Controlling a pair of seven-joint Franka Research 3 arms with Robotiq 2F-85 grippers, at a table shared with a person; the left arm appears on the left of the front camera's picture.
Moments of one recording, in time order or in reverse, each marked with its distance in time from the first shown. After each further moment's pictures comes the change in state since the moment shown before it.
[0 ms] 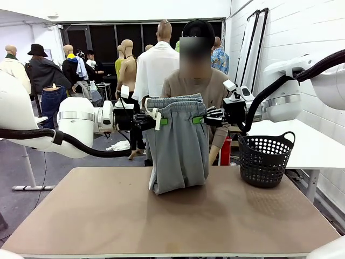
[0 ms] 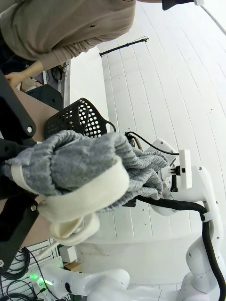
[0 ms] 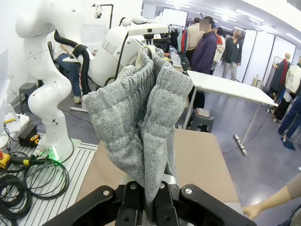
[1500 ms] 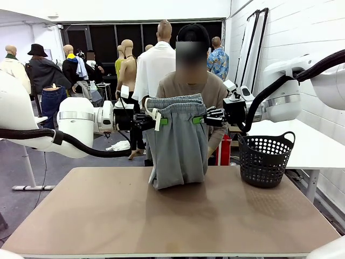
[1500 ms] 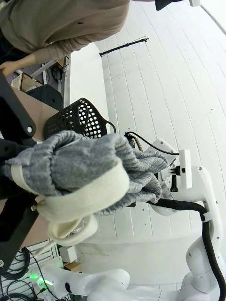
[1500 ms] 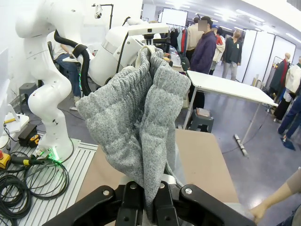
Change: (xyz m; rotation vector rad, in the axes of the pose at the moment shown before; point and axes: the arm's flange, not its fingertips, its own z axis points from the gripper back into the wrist) left arm 0.000 0.000 0.000 0.000 0.000 0.000; right arm 0.000 0.000 0.000 0.000 0.000 0.000
